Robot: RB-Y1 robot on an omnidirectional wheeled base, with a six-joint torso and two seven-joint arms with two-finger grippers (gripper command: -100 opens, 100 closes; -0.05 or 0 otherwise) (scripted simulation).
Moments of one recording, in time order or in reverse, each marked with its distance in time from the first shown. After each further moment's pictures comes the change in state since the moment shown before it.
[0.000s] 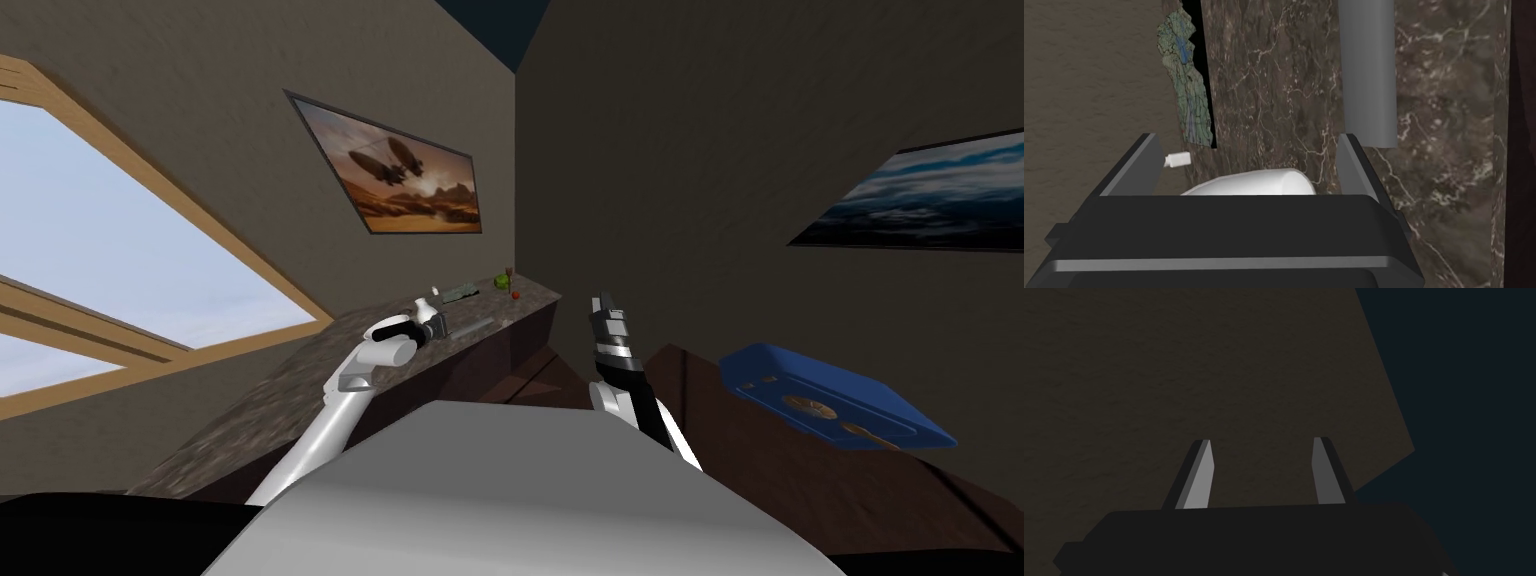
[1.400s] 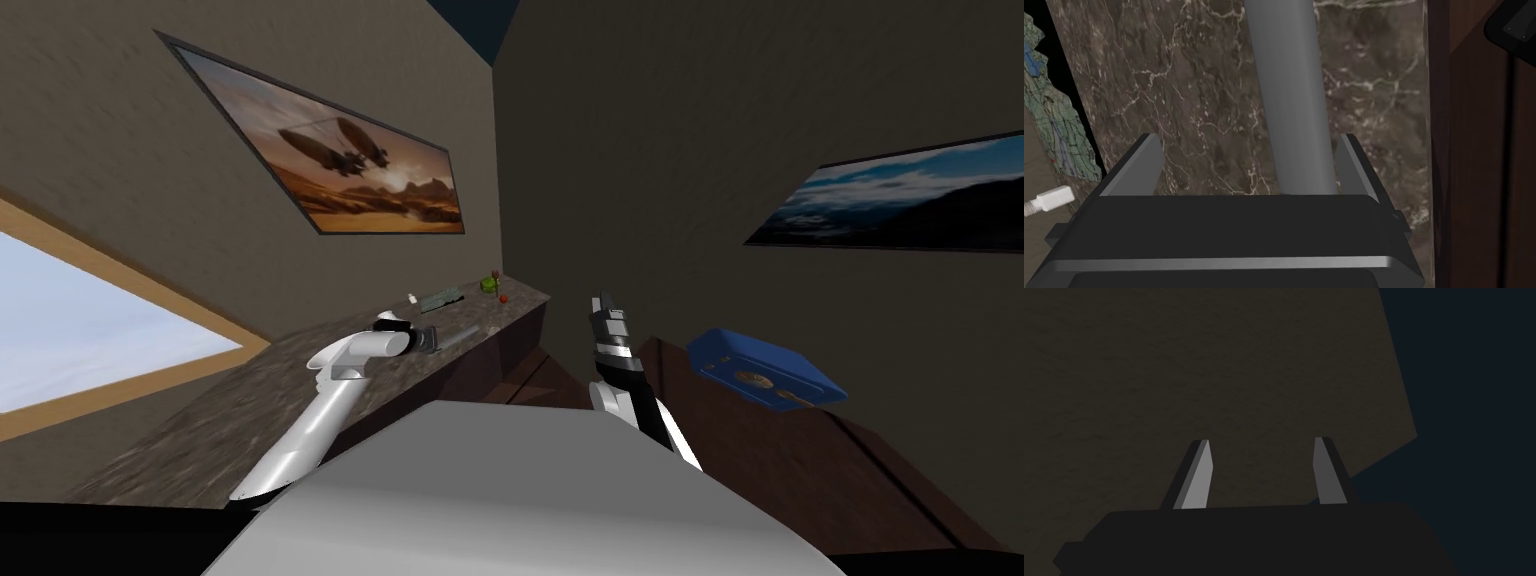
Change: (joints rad) left arm -0.054 0.078 0.059 0.127 0.089 0.362 0.101; right arm 0.000 0.000 0.000 0.000 0.000 0.000 0.000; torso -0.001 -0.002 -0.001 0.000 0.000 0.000
